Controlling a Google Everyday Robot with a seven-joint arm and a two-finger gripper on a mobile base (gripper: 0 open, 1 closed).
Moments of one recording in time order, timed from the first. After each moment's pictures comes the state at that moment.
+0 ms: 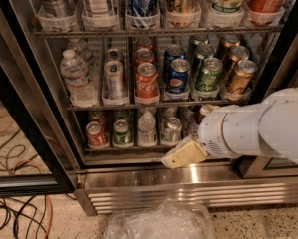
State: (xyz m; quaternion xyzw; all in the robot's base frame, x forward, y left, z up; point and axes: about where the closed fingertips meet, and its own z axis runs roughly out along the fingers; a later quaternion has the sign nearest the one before) arm 0.457 -0.098 0.832 -0.42 0.83 0.06 0.37
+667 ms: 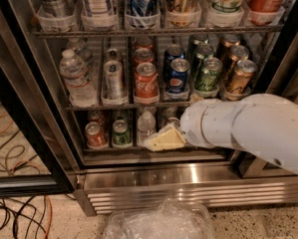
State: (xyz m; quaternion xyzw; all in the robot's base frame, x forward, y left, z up) arm 0.497 -0.066 0.833 -0.38 0.81 0.08 0.43
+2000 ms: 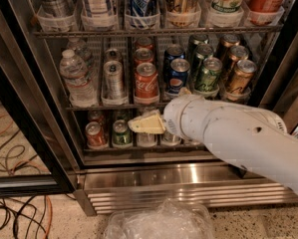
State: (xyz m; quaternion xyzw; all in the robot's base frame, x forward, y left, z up) arm 0.539 -0.030 0.839 -0.30 0.81 0.10 0.50
